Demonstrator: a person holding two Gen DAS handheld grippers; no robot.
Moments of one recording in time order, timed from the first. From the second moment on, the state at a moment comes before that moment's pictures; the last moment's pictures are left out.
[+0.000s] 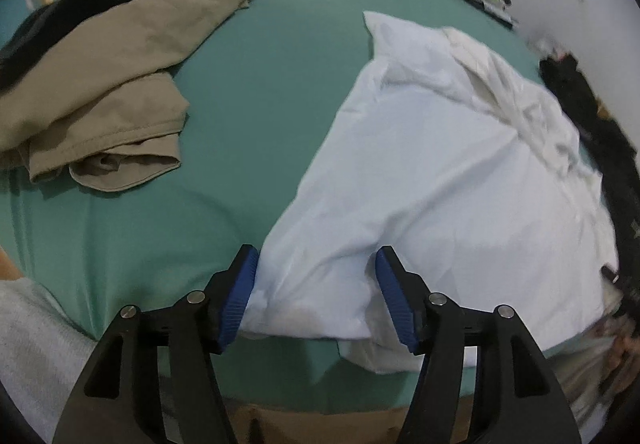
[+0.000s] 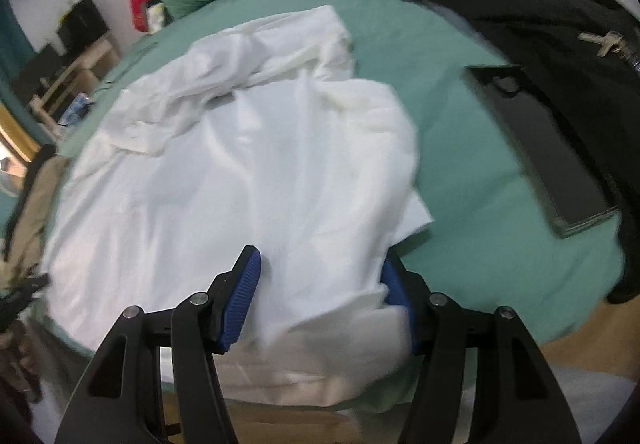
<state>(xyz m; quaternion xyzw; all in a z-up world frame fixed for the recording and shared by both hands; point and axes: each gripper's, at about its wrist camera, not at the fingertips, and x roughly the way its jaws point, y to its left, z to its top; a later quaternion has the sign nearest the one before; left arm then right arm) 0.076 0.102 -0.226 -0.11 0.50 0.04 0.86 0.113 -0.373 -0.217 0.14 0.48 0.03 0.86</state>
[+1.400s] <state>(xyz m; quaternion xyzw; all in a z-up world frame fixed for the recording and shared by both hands) 0.034 0.140 -0.147 -0.16 0.44 0.01 0.88 0.085 -0.399 -0.197 0.28 0.45 0.01 0.85</state>
